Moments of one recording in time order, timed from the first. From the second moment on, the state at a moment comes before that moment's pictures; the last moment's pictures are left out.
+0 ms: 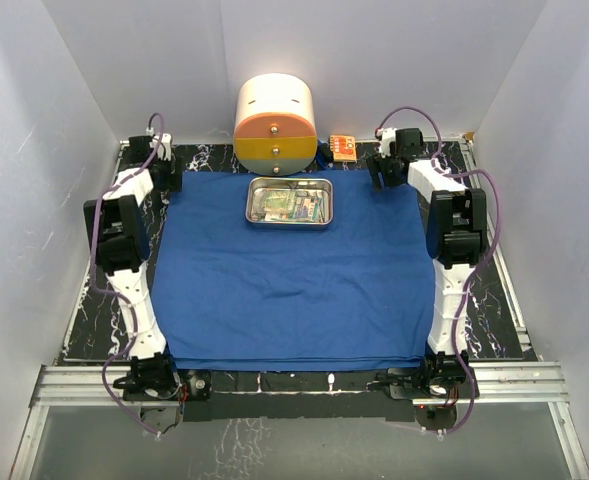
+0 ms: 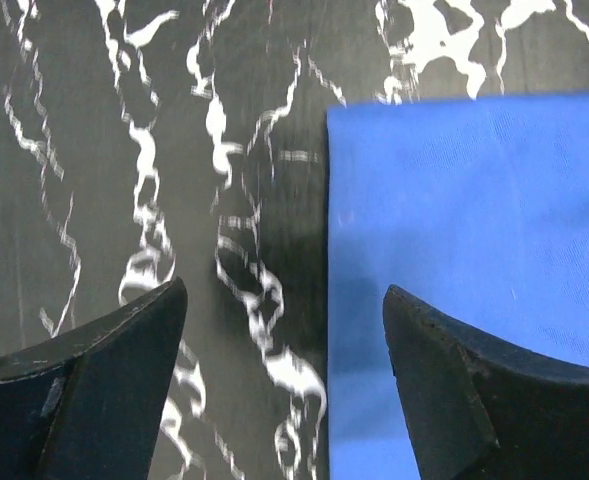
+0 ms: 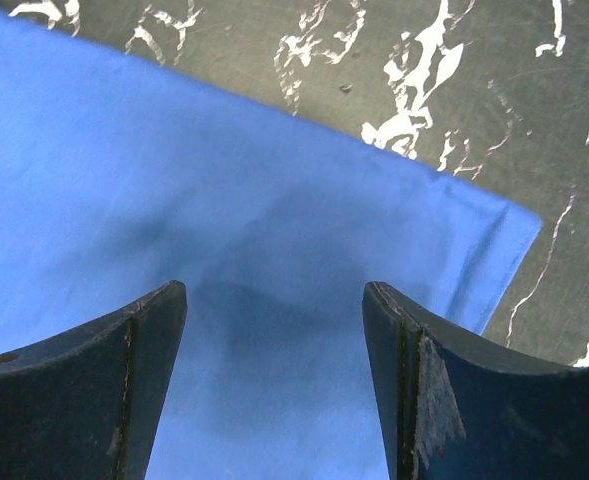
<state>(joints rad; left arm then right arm) 0.14 2.32 1.80 -0.30 0.07 0.23 0.03 2.28 1.79 -0.33 -0.12 -0.27</state>
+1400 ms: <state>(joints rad) -0.23 1.55 0.86 -0.67 0.32 0.80 0.33 1.48 0.80 -0.64 -0.23 -0.78</state>
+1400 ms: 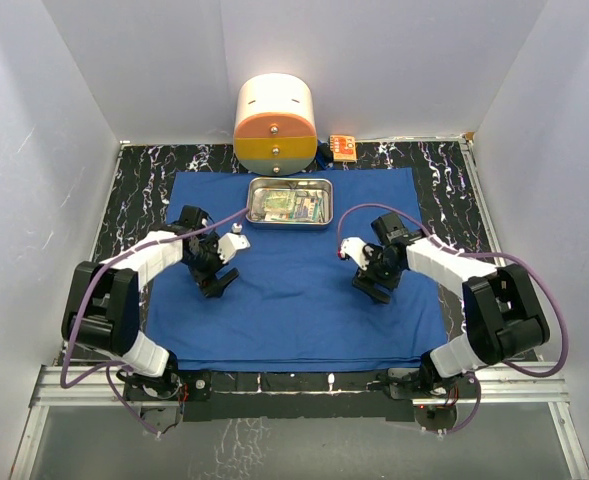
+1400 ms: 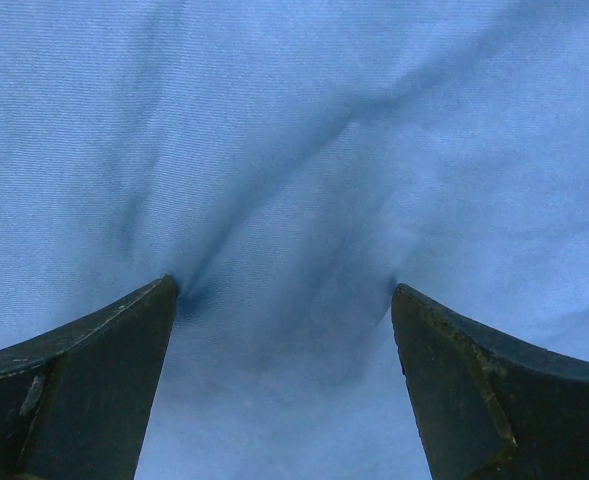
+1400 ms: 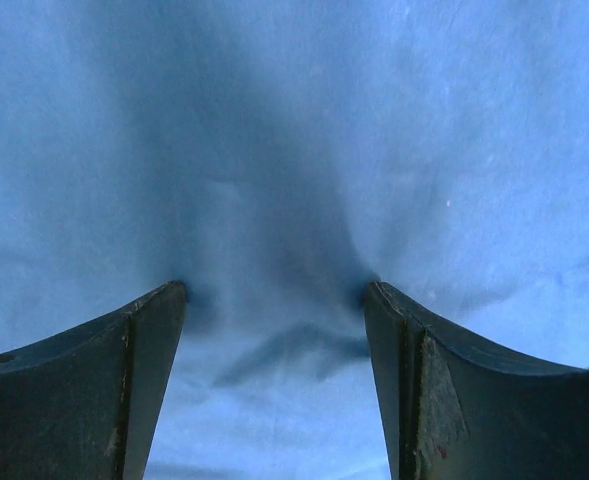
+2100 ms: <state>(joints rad) -0.32 1.44 1.13 -0.87 0.65 0.82 0.22 1.37 0.98 -0.66 -0.21 -0.75</state>
